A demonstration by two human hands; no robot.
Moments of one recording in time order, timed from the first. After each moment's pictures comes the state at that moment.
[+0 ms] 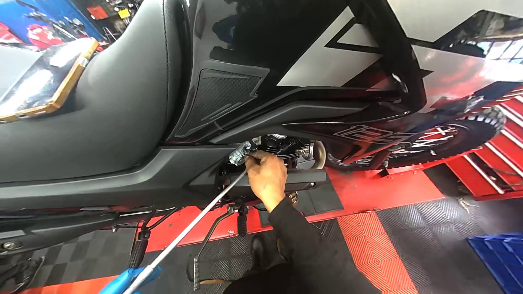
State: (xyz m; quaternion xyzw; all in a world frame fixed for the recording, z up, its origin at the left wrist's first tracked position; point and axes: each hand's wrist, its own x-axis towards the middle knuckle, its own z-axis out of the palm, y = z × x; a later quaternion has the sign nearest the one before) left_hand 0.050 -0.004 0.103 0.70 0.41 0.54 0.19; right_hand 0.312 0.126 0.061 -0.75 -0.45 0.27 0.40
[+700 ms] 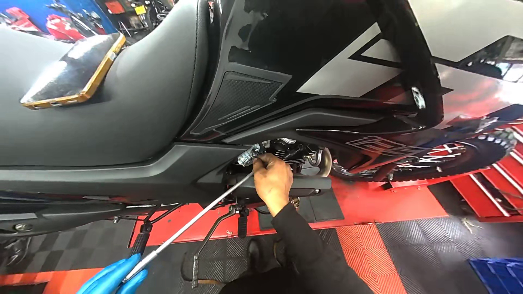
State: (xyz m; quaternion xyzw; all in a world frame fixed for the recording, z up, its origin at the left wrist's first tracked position) left_hand -0.003 -0.001 0.092 0.76 0.50 0.41 0.02; right_hand 0.307 0.127 0.057 -0.76 -0.45 0.25 0.40
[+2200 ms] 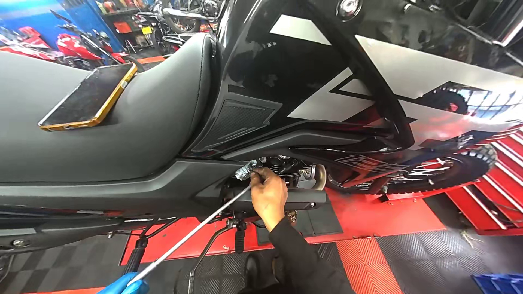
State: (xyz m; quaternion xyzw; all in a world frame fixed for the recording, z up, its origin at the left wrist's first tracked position) left_hand 0.009 0.005 0.072 0.72 0.56 0.40 -0.02; right_hand 0.307 0.137 0.050 -0.77 -0.43 0.25 0.40
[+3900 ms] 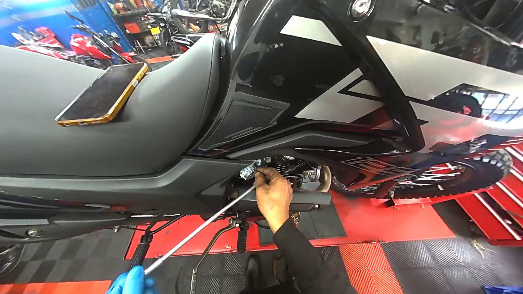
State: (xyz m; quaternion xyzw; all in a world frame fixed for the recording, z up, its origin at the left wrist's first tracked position) left_hand 0.039 0.001 0.083 0.53 0.66 0.50 0.19; right_hand 0.307 0.136 0.043 -0.75 -0.43 0.25 0.44
